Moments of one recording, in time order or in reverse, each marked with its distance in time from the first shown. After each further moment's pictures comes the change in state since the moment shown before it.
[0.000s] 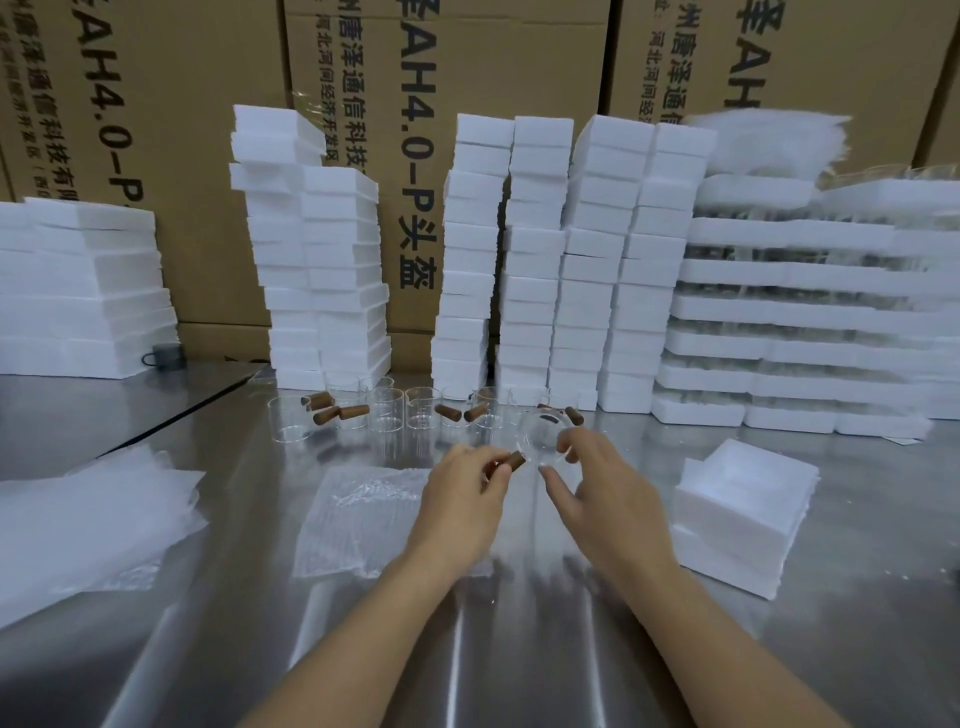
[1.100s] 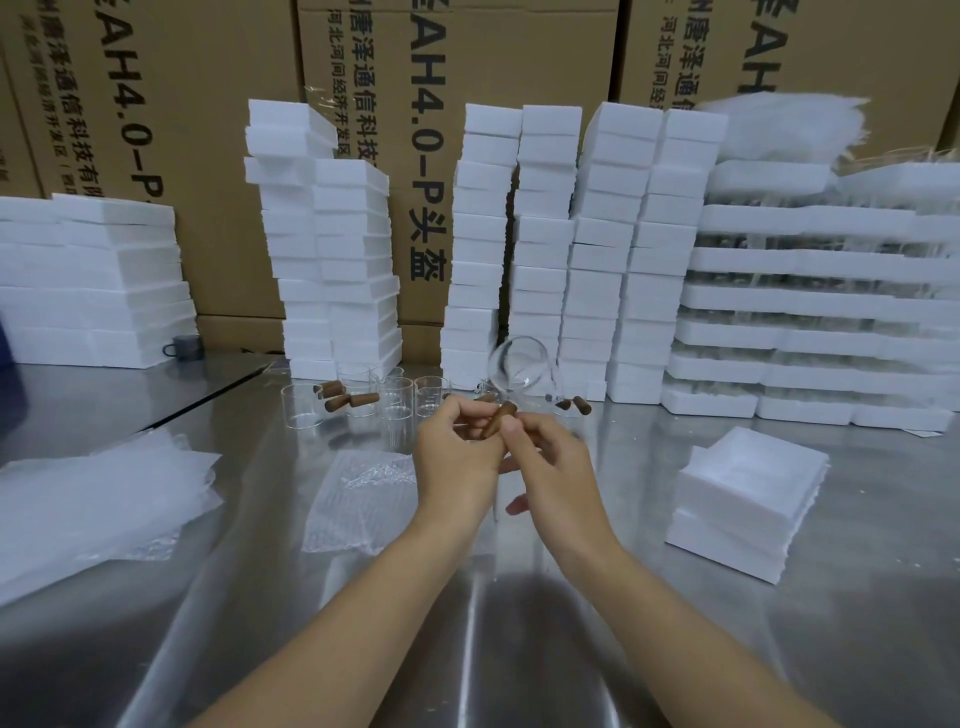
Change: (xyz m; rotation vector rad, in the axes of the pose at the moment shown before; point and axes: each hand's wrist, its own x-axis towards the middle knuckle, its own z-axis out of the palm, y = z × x) left_hand -0.008 0.031 -0.006 -0.681 0.343 -0.109; right_hand -0.002 -0.077 -0.009 1.046 -0.139 0.405
